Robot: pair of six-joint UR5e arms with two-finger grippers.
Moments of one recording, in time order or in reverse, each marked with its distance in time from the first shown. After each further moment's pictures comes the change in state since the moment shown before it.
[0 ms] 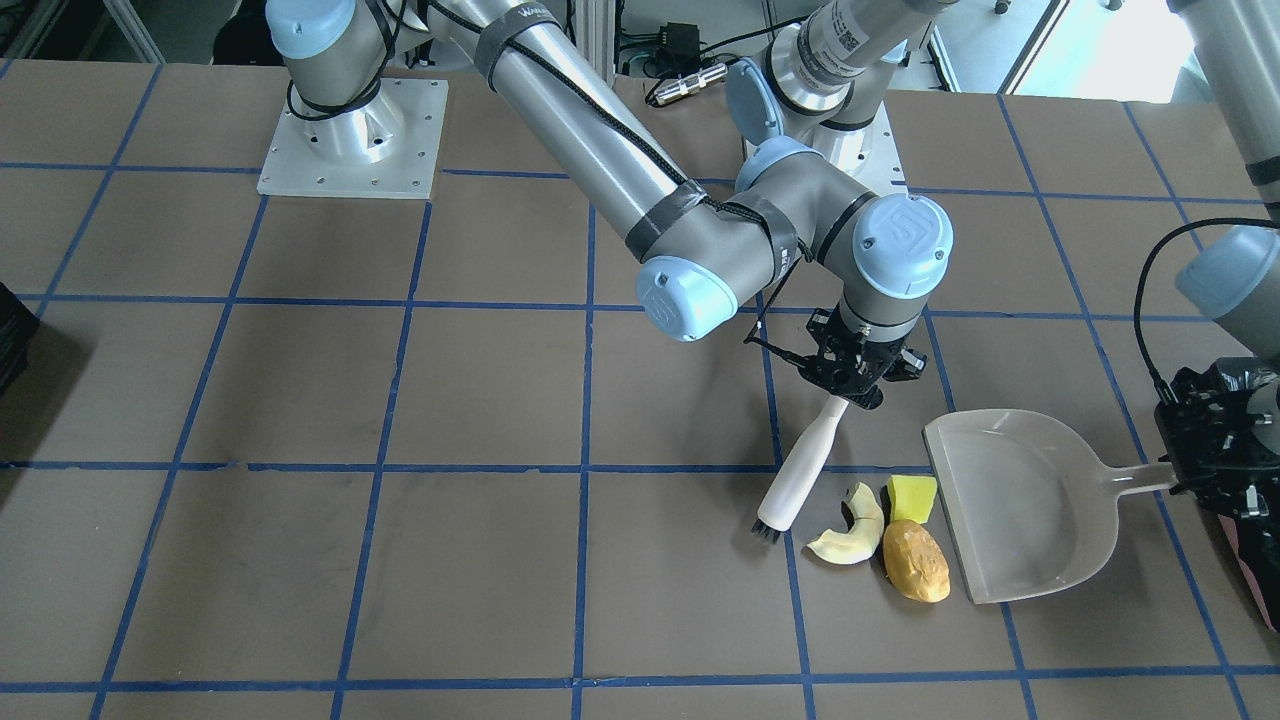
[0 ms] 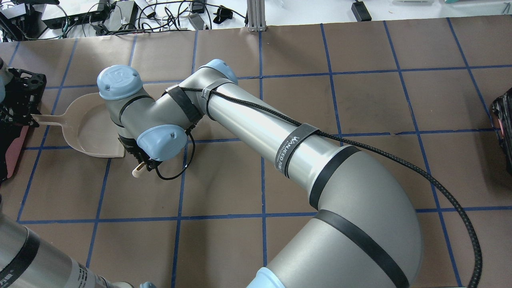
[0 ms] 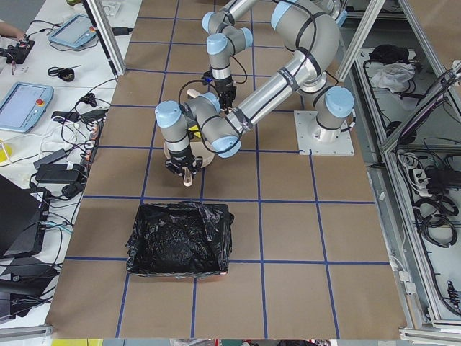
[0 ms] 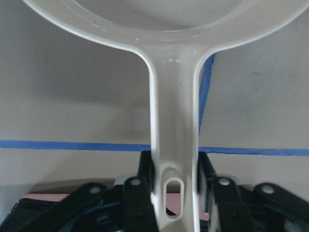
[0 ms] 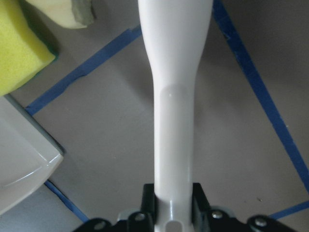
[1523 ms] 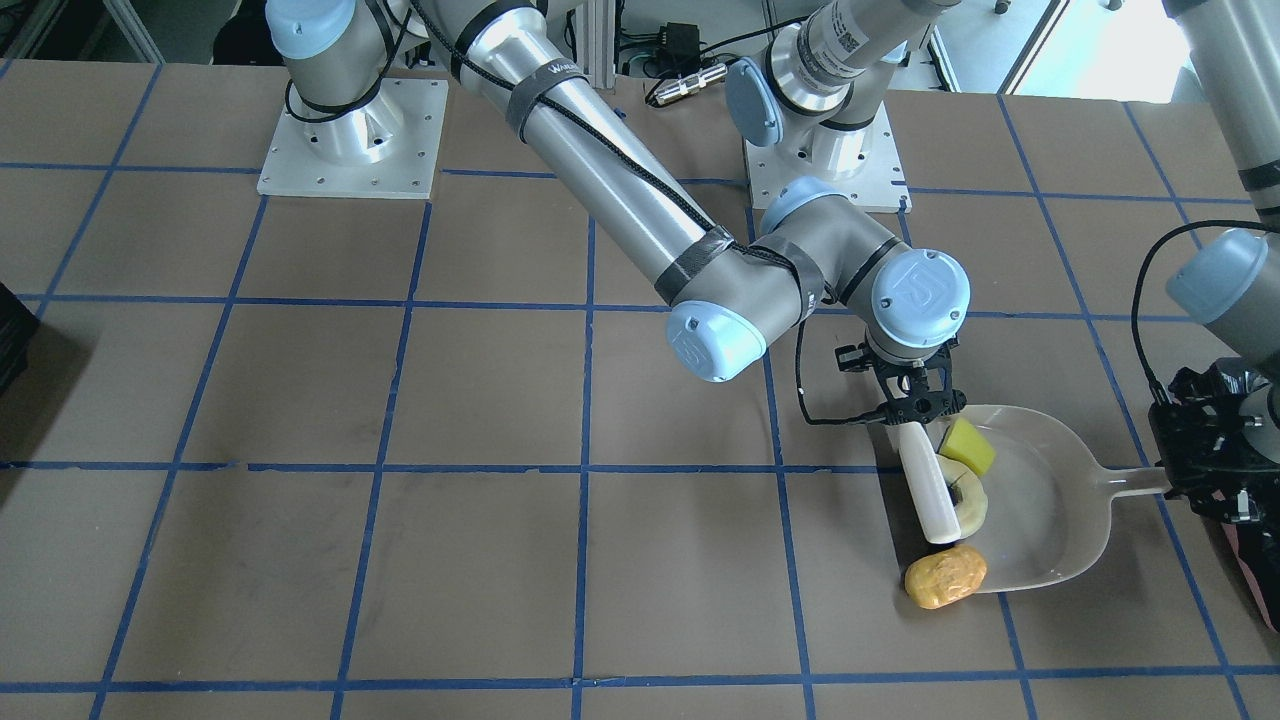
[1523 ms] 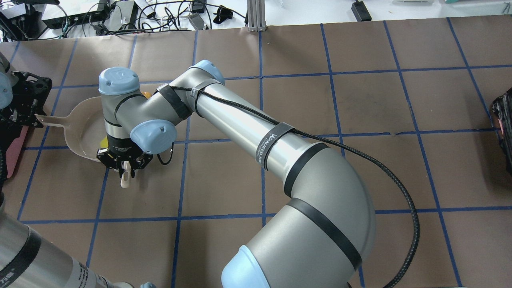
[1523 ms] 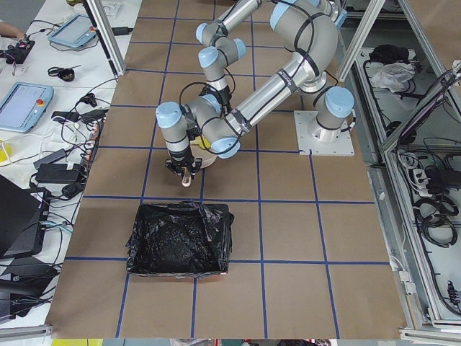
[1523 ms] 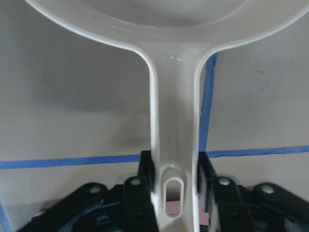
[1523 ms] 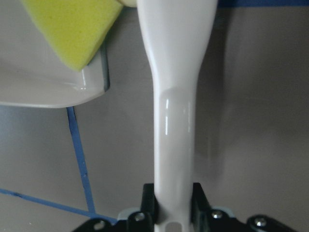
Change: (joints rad) left arm -0.004 -0.005 -0.009 0.025 -0.002 0.034; right arm 0.009 0.124 -0.165 0.090 0.190 -0.743
